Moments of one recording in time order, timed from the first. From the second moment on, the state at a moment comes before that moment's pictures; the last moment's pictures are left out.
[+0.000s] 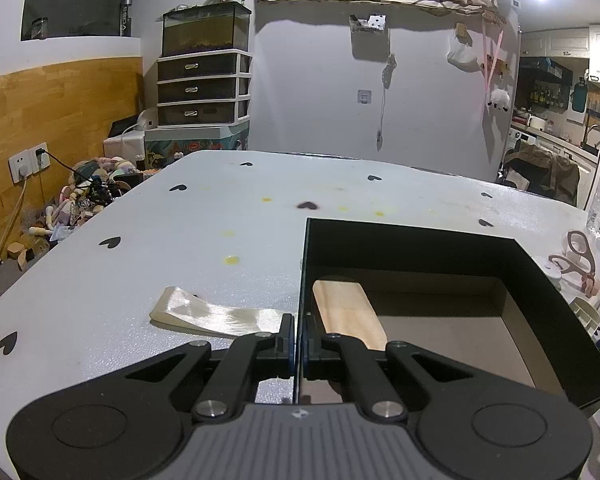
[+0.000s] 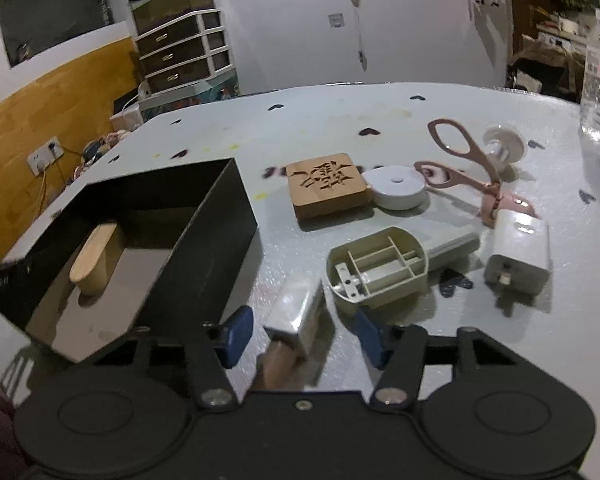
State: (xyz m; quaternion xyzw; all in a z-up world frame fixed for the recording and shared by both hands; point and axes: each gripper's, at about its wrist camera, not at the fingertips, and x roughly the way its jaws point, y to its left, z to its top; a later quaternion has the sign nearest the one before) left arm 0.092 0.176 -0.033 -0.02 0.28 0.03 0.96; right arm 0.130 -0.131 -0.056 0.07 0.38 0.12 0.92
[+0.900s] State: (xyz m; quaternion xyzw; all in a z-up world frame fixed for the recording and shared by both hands) left arm 0.092 0.174 -0.031 -0.03 0.28 0.03 0.96; right arm 0.190 -0.024 -0.011 0.11 0.43 0.24 0.86
